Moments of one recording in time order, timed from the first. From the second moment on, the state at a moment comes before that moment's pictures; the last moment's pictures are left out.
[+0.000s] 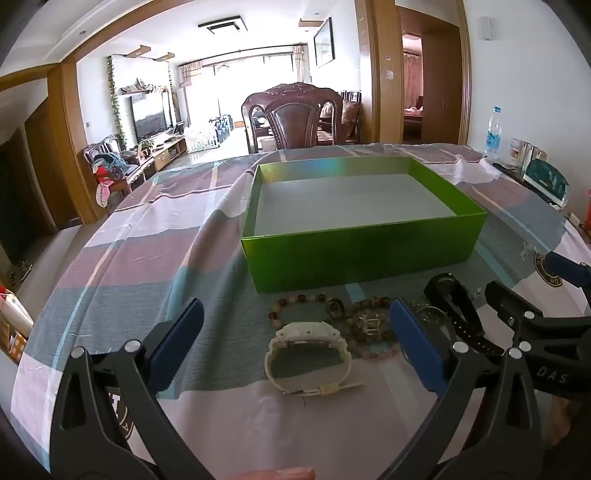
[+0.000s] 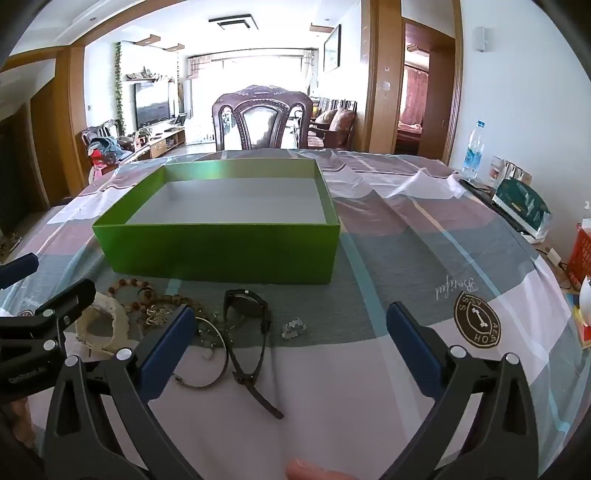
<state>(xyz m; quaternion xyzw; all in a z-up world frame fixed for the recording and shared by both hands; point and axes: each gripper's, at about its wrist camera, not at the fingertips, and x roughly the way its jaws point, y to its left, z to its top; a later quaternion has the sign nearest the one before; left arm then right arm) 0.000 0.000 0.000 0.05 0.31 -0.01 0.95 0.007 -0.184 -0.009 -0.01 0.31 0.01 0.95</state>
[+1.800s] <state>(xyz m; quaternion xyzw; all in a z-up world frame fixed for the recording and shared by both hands) 0.000 0.000 0.000 0.04 0.31 -0.01 0.95 0.006 -0.184 -0.009 -0.02 0.31 0.00 0.95</state>
